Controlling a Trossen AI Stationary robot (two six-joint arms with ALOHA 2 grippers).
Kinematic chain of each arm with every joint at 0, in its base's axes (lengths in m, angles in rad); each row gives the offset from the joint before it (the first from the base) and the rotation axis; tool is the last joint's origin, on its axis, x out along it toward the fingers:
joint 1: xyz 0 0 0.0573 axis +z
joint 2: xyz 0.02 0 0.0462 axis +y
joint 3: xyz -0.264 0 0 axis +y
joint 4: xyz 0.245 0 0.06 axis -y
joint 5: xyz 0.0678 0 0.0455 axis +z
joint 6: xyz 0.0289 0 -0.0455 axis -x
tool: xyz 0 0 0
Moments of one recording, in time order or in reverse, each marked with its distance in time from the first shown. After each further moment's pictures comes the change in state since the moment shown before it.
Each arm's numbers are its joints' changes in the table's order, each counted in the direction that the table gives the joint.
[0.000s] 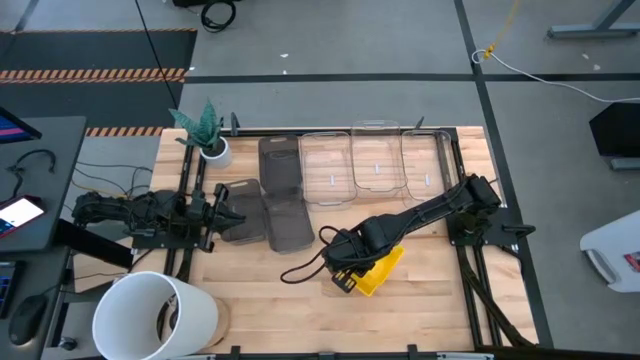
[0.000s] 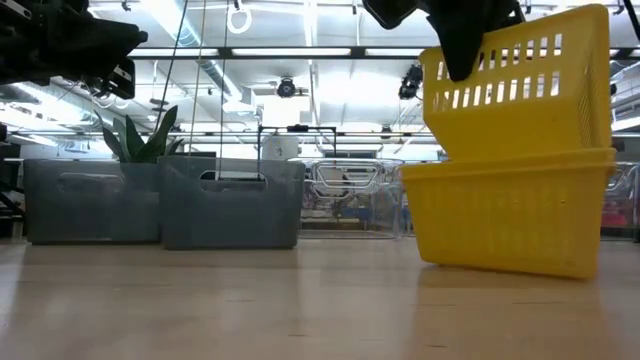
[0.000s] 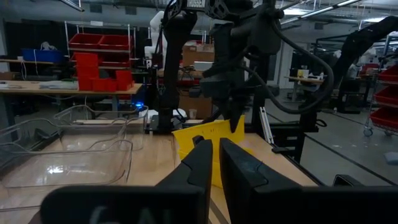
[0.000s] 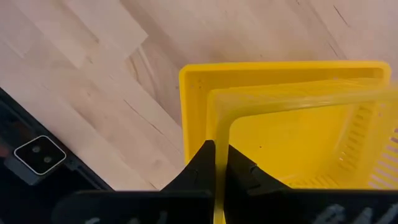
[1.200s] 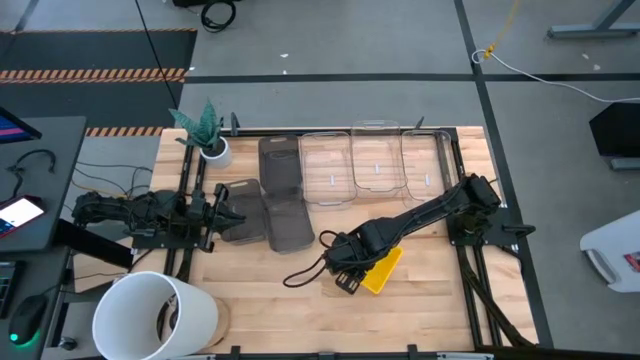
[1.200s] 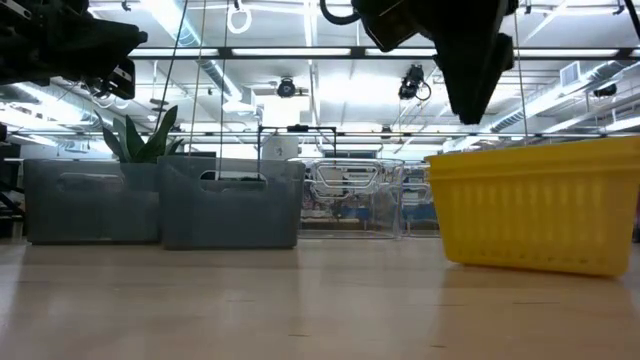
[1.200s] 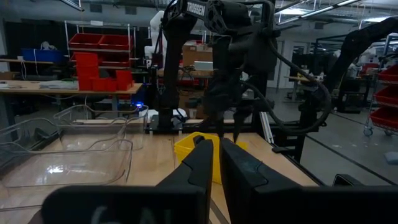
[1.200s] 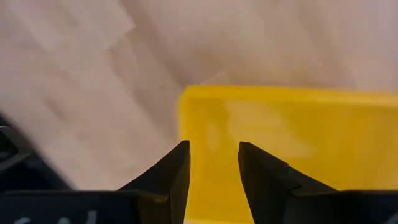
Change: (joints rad) left arm 0.000 0.000 0.001 0.000 0.000 0.000; right arm -0.004 -0.001 0.100 0.067 -0.030 0.142
